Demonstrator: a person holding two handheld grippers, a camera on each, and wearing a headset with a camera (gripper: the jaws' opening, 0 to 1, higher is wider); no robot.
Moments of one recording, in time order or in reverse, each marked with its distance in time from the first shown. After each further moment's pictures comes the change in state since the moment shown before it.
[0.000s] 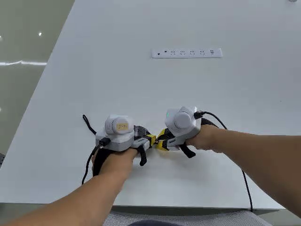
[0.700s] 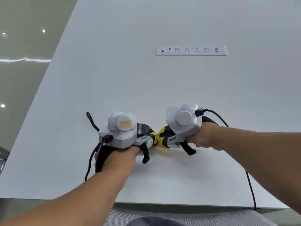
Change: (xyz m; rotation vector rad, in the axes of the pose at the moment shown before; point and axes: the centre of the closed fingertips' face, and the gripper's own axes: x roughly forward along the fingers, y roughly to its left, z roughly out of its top) left arm 0.000 0.000 0.000 0.002 -0.001 -0.014; right arm 0.010 0.003 0.006 -0.010 -0.023 0.022
